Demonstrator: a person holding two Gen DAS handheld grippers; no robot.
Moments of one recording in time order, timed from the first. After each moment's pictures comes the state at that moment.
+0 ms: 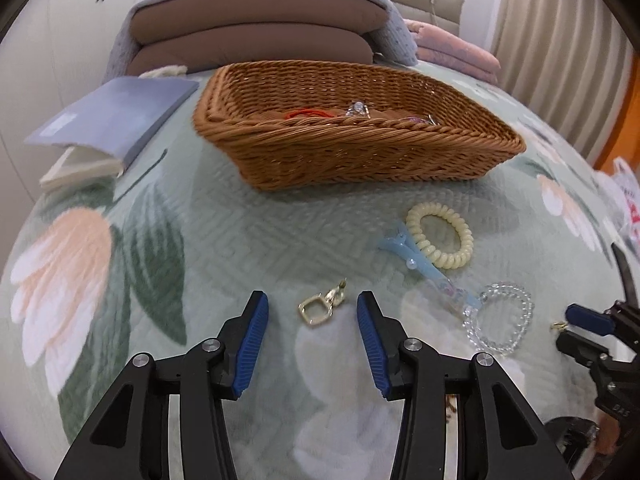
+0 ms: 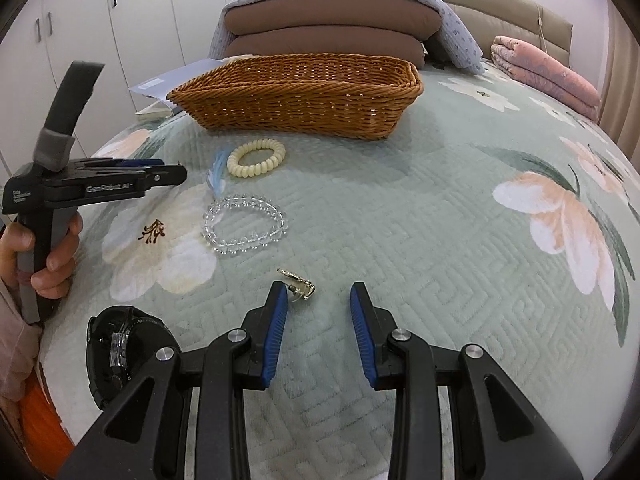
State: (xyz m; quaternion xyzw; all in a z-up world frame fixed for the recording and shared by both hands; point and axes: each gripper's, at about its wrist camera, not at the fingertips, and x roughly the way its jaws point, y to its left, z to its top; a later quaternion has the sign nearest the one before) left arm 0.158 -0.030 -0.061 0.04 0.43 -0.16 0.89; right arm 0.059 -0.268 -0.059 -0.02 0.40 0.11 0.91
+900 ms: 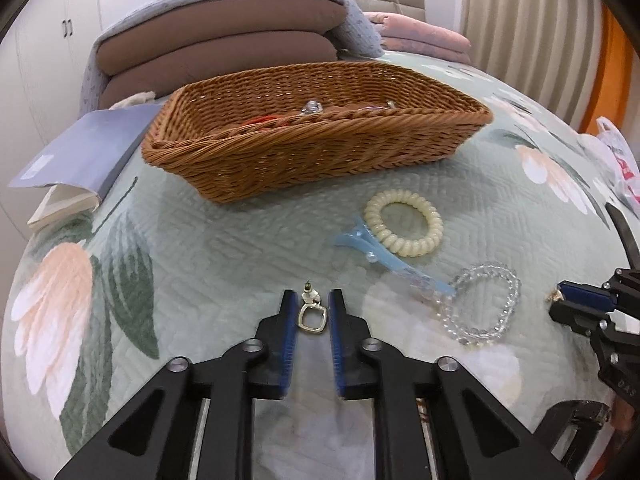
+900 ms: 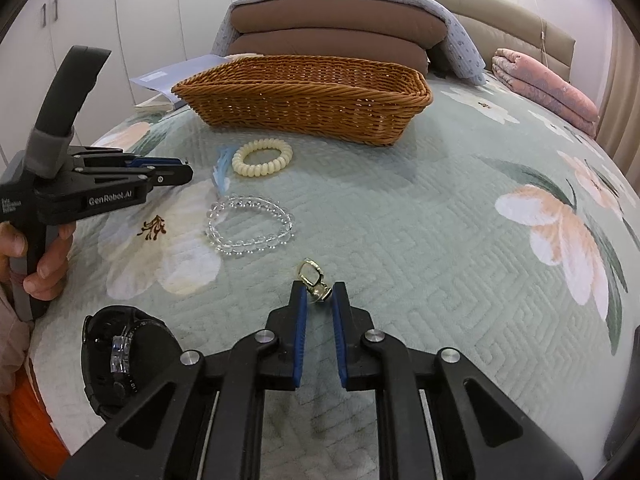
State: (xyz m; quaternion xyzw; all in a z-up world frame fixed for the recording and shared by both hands) left arm 0.145 -0.054 -0.059 0.09 0.41 -0.19 0.89; right arm 0.057 -0.259 -0.061 -0.04 0.39 0.10 0.91
